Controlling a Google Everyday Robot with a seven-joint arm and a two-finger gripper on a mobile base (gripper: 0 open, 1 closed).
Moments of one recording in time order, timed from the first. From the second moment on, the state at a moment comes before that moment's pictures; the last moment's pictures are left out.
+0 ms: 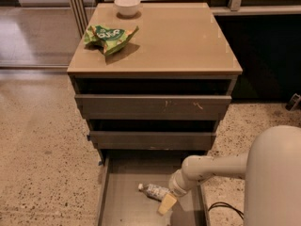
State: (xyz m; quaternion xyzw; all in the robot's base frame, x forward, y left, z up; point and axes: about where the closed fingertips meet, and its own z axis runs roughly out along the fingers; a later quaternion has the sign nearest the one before) arm 0.465 -0.071 0.328 -0.51 0.83 0.20 0.11
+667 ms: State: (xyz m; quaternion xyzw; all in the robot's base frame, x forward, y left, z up) arm 0.501 -0.049 0.259 -0.46 0.85 0.20 0.14
